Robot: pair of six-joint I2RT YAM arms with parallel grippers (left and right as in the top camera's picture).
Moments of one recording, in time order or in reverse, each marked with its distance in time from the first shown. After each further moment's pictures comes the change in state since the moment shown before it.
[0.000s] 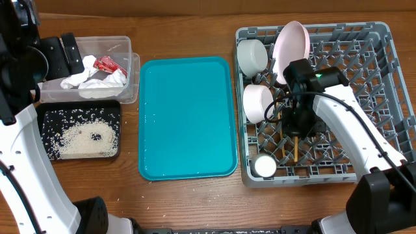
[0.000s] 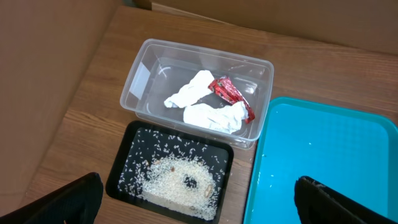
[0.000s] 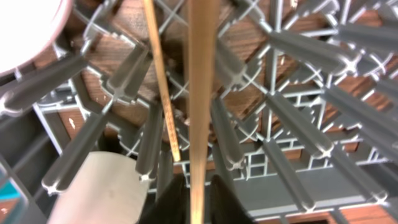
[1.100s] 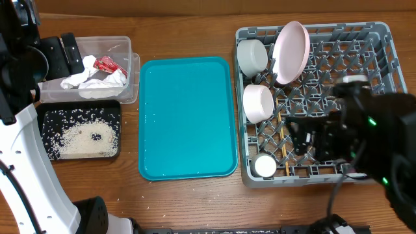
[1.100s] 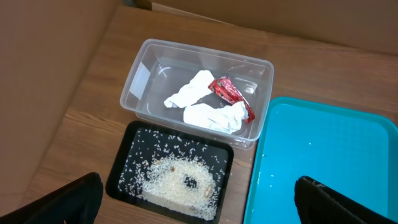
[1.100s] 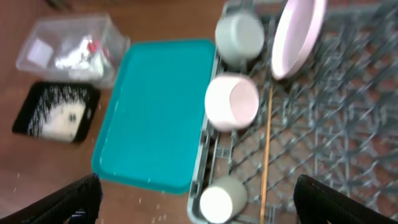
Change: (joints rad) left arm 0.000 0.001 0.000 0.000 0.000 0.000; right arm 0.141 -0.639 0.310 0.003 -0.124 0.006
